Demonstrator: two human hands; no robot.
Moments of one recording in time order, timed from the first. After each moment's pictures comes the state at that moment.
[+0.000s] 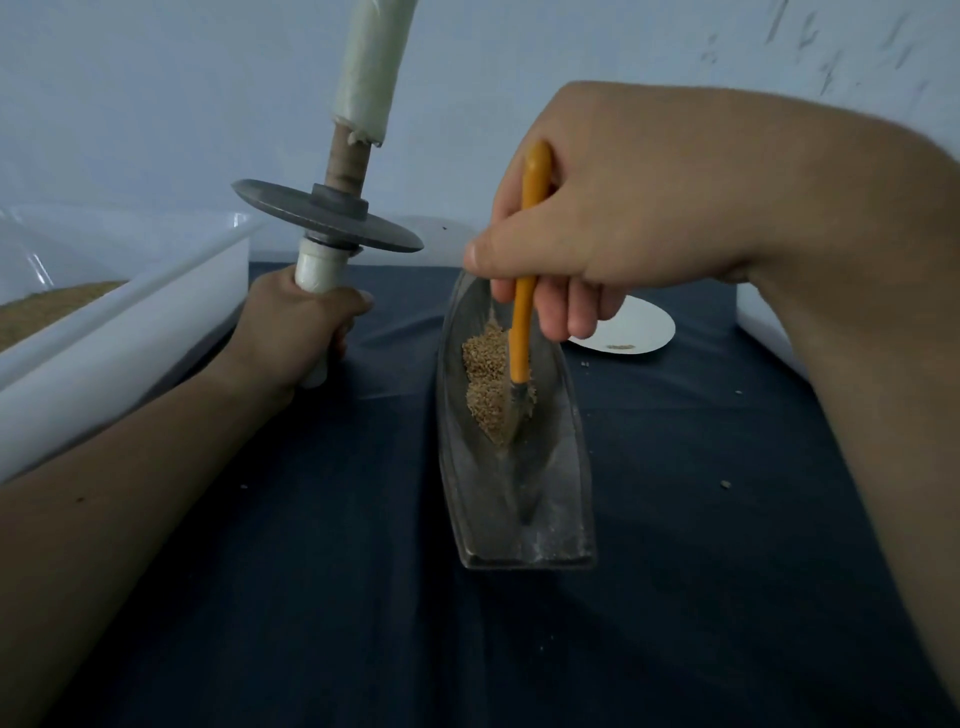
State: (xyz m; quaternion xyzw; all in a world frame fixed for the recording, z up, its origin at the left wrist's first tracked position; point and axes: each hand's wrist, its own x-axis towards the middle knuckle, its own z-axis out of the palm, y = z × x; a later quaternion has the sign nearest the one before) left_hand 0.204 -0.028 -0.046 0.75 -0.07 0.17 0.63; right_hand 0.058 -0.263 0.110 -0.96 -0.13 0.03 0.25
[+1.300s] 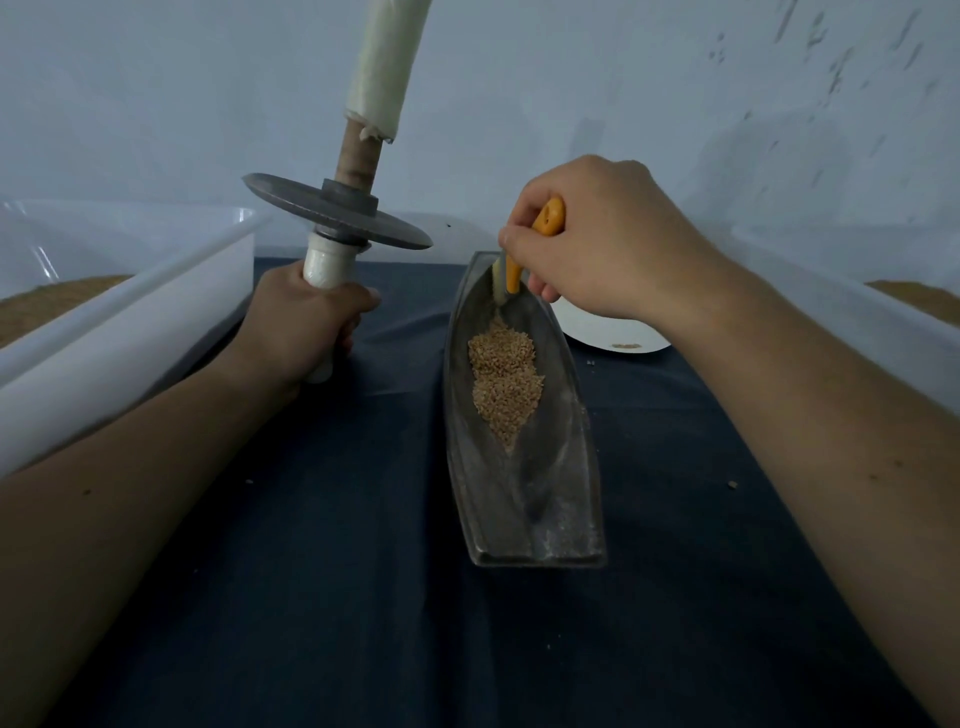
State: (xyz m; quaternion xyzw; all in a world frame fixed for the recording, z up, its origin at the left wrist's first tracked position) left_hand 0.201 -0.031 -0.044 0.76 -0.08 0.17 0.63; right_hand 0.116 -0.285 0.060 -0.93 -0.15 -0.24 0.24
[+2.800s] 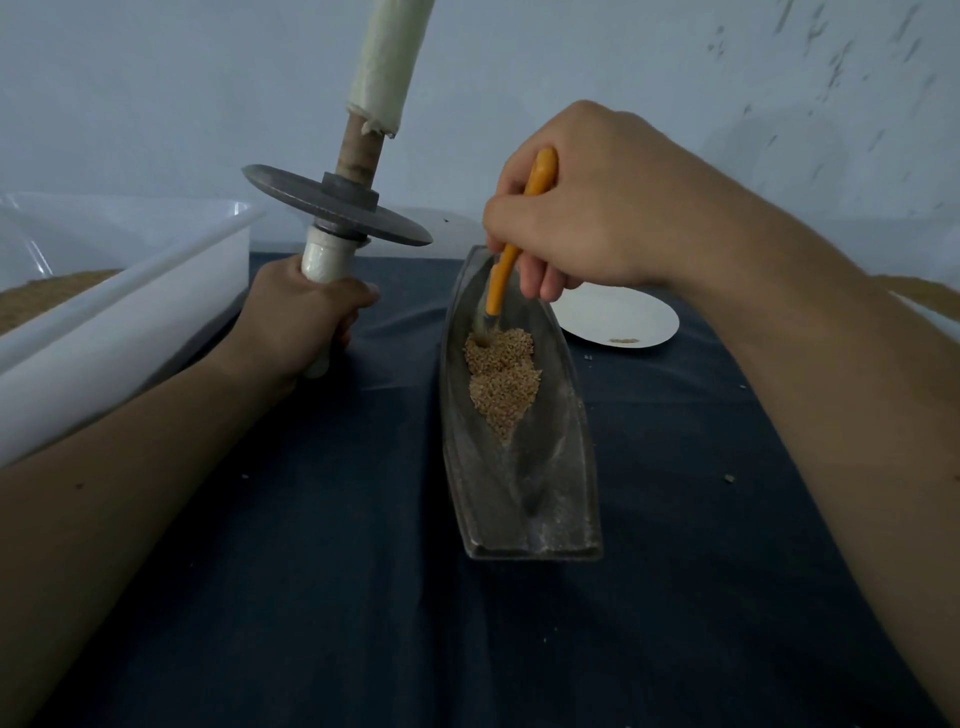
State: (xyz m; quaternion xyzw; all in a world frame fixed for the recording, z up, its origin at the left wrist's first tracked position) left_hand 0.198 -0.032 -0.042 0.77 -0.08 0.17 0.61; right_hand 0.089 -0.272 0.087 -0.94 -0.16 -0.14 0.25
